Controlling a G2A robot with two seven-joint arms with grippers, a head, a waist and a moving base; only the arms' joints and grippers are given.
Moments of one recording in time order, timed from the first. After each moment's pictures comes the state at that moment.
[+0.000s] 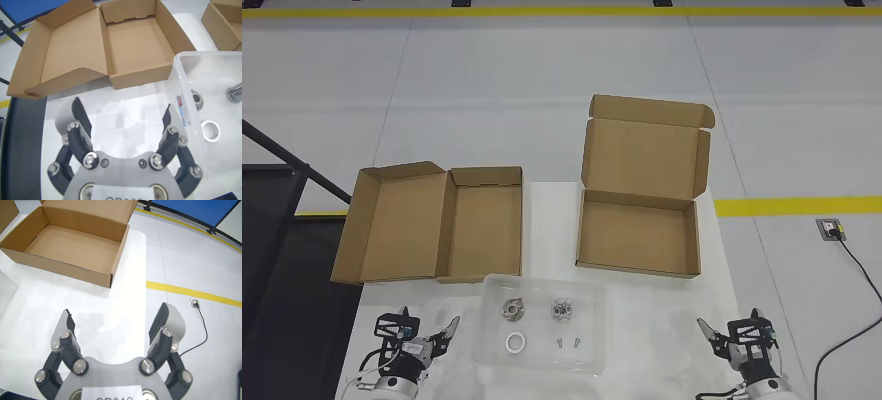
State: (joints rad) left arm 1.73 -1.15 -1.60 -1.80 1.33 0.00 0.00; right arm -1.73 -1.15 1.60 -1.80 -1.33 0.00 0.00
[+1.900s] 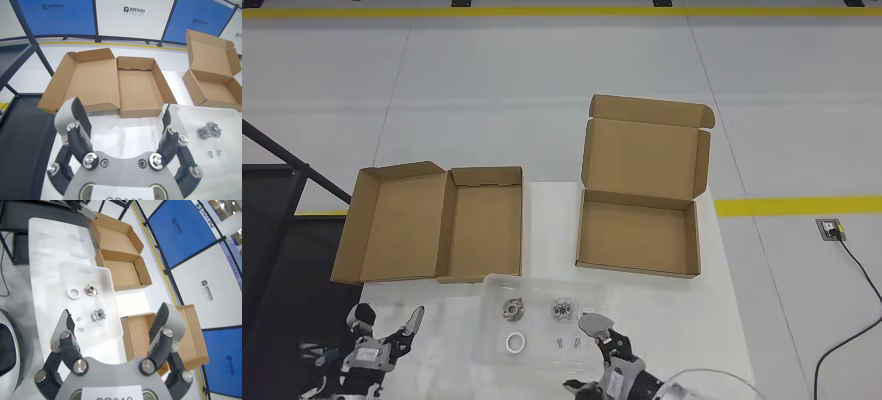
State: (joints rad) left arm 1.87 -1.17 -1.79 -1.94 1.07 -0.10 0.22; right arm -1.49 -1.15 1.08 -2.35 -2.00 -0.66 0.30
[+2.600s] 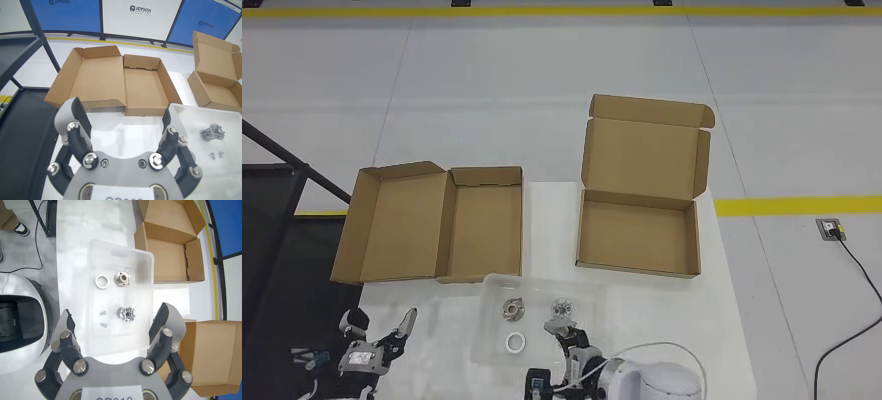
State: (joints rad) left arm 1.88 -1.17 -1.80 -1.93 1.04 -0.10 0.22; right arm -1.19 -1.23 0.86 -2.11 -1.69 -0.72 0.78
